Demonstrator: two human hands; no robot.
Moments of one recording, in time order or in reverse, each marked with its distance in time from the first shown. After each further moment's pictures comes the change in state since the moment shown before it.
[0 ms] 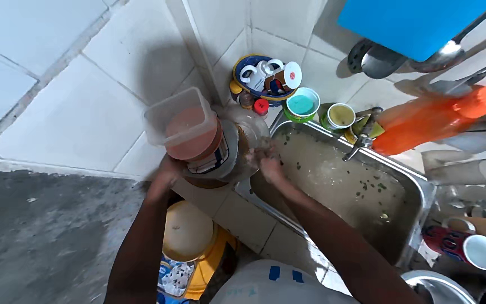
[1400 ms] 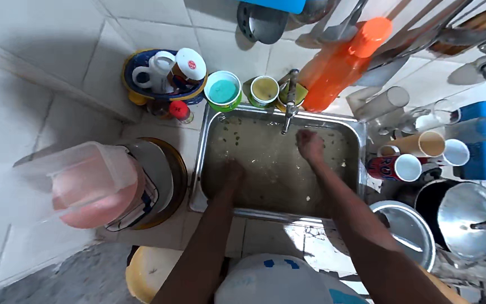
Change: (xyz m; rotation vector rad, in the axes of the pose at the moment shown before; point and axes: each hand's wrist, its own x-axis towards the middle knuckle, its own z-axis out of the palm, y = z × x) left_hand -0.009 0.041 0.365 0.925 -0.644 0.227; right_hand -0.048 0.038 -0.286 -0.704 0.576 0.208
